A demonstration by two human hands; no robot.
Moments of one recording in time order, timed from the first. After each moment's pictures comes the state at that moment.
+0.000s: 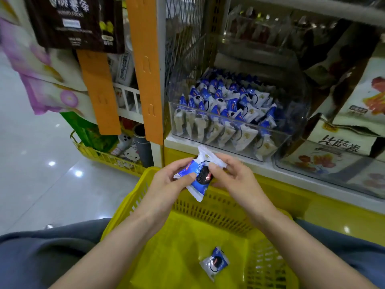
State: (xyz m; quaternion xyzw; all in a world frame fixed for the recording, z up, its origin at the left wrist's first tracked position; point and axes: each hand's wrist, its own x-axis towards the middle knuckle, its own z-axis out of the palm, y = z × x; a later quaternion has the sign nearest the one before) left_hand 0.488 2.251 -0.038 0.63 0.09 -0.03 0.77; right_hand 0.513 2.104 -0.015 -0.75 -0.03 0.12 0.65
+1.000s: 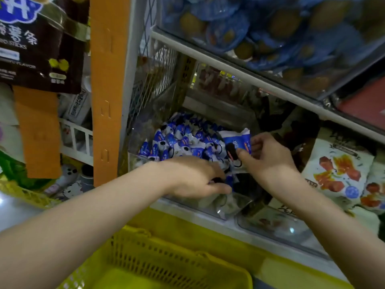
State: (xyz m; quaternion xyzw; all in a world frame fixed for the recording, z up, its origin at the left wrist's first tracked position) left_hand 0.636 2.200 0.050 0.91 -0.37 -0.07 0.15; right_hand 0.624 2.037 0.096 -0.96 0.02 -0.16 0.23
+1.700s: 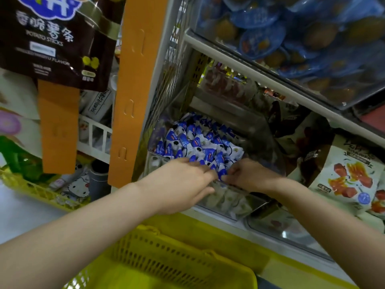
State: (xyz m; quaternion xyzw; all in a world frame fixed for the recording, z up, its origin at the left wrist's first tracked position) left_hand 0.607 2.246 0.021 0.88 -0.41 0.20 0.12; right_hand 0.643 2.069 0.075 -0.98 -0.01 0.17 0.07
